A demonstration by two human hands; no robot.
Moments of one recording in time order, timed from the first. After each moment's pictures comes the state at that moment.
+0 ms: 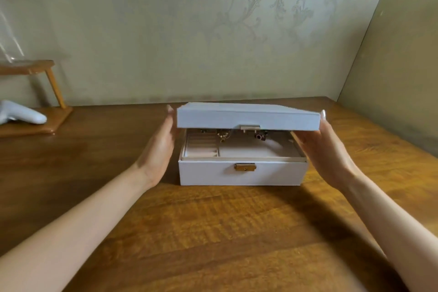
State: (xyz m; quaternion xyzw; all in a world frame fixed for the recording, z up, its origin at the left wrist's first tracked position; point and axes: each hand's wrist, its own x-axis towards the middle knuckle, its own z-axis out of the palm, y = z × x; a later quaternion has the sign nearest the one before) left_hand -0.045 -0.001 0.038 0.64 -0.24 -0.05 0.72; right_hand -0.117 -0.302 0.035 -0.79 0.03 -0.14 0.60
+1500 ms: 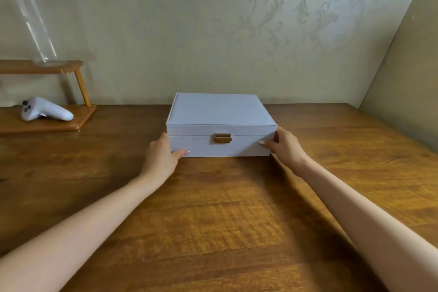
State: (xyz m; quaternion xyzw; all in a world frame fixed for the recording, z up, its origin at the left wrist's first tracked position) left_hand -0.009 0.031 0.004 0.92 -0.06 0.14 0.37; right_hand -0.055 -0.230 0.031 -0.87 0.05 -0.12 0.47
